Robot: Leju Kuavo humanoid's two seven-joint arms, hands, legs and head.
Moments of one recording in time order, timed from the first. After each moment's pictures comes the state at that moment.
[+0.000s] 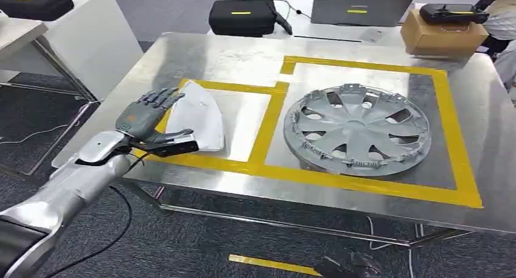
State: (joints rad) left arm -0.70 0.23 -0.57 -0.77 -1.12 0.53 -0.31; right arm -0.16 0.07 0.36 -0.37 0.65 -0.36 -0.47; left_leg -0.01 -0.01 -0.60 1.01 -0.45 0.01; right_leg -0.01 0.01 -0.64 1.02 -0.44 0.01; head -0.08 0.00
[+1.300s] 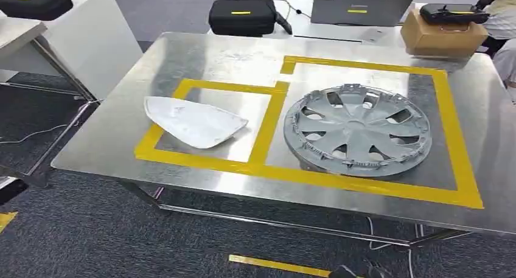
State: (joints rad) left arm -0.15 0.57 0.17 -0.71 -1.12 0.69 -0.24; right arm -0.07 0.06 0.29 -0.36 0.55 -0.47 -0.48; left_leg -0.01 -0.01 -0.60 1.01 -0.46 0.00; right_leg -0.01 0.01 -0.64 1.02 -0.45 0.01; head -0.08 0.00
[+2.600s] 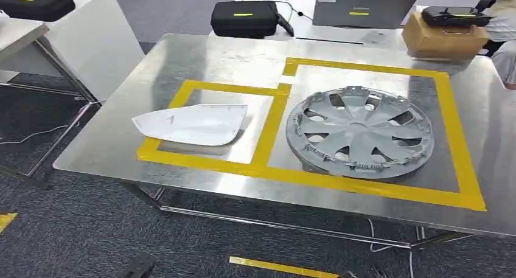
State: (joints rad) left arm -0.07 -0.07 0.47 -0.26 -1.00 0.23 -0.25; right arm -0.03 0.06 0.24 -0.36 0.56 -0.50 -0.46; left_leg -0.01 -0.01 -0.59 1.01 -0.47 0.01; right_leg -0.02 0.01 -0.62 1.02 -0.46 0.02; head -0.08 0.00
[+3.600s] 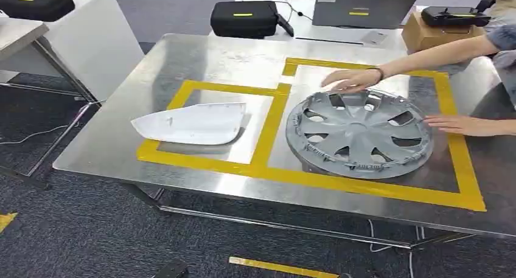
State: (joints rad) left arm -0.07 -0.15 0.47 -0.24 -1.02 0.11 -0.29; right arm -0.03 0.06 0.24 -0.34 0.55 -0.48 -0.48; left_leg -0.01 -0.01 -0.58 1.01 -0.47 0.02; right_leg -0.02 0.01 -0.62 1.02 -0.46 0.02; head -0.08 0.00
